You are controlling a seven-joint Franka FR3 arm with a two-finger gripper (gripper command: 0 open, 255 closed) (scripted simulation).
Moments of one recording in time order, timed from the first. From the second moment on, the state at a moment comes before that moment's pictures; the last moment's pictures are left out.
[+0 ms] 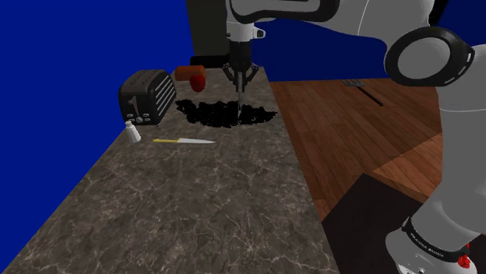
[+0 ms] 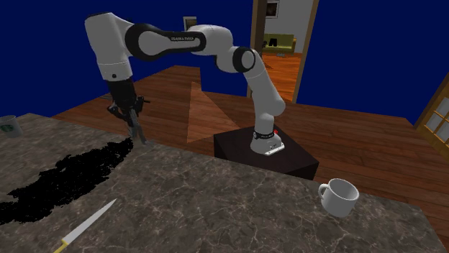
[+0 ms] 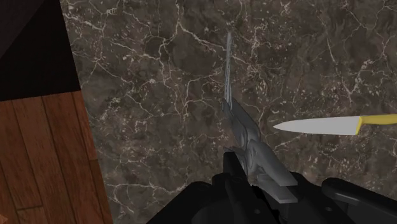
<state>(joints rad) -0.05 0.51 0.36 -1.03 -0.12 1.51 1.09</state>
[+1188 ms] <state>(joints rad) -0.09 0.49 0.36 -1.30 -0.11 1.76 1.09</state>
